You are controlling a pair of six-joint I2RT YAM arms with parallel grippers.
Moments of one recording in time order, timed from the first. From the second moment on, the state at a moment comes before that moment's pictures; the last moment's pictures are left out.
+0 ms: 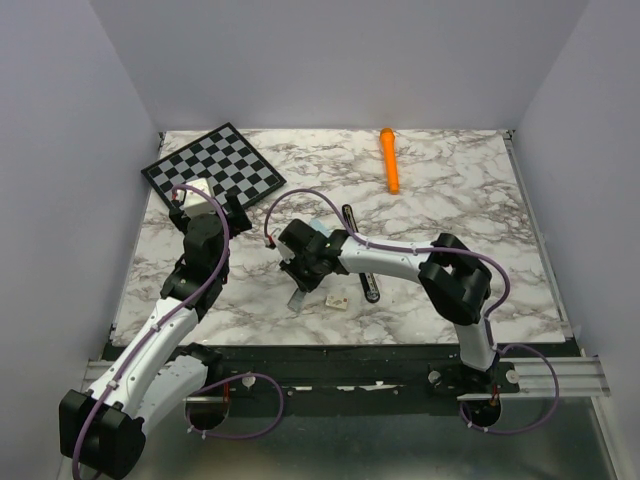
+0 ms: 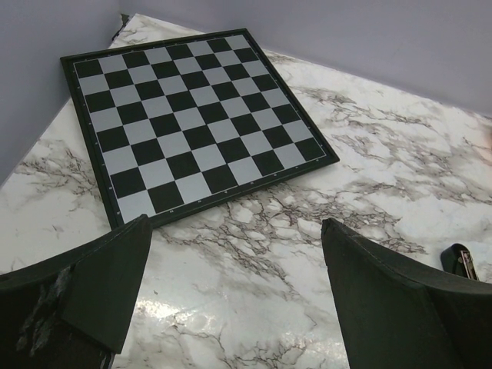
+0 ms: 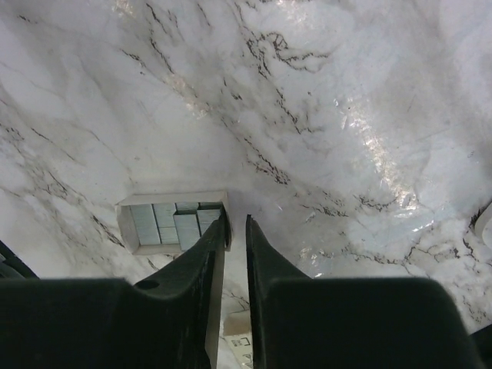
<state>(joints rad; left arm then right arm) -0.37 0.84 0.62 0.05 -0.54 -0.28 1.03 2.02 1.45 -0.48 -0.06 0.05</state>
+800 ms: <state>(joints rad) -0.37 0.84 0.62 0.05 -0.54 -0.29 1.03 1.94 1.44 -0.57 0.15 -0.06</state>
